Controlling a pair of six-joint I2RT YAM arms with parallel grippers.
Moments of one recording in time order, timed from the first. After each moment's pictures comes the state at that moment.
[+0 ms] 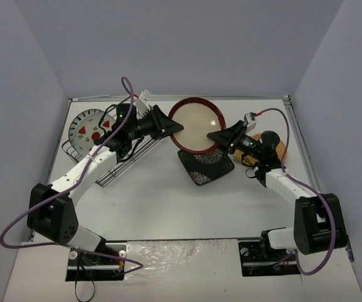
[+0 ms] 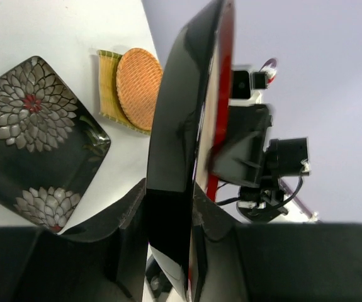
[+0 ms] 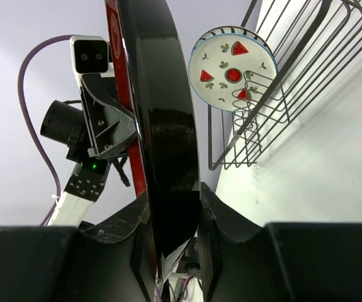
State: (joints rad) left arm -0.45 1.47 1.20 0.05 0.56 -1.00; right arm 0.16 1.33 0.61 0.79 -0.81 1.36
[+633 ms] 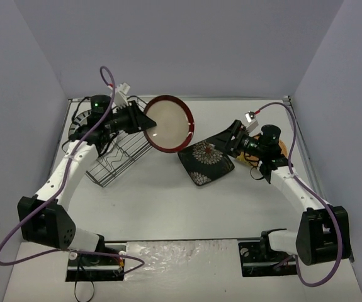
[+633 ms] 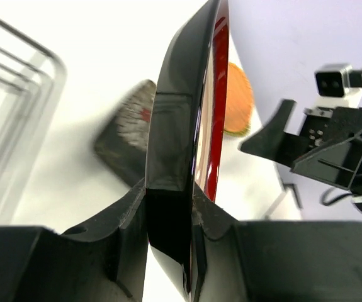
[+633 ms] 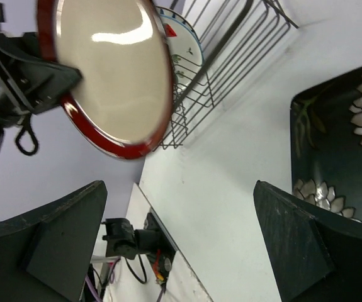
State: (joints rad) left arm -0.24 1.41 1.31 -0.29 0.59 -0.58; right arm 0.14 1.25 0.72 0.29 -0.80 0.91
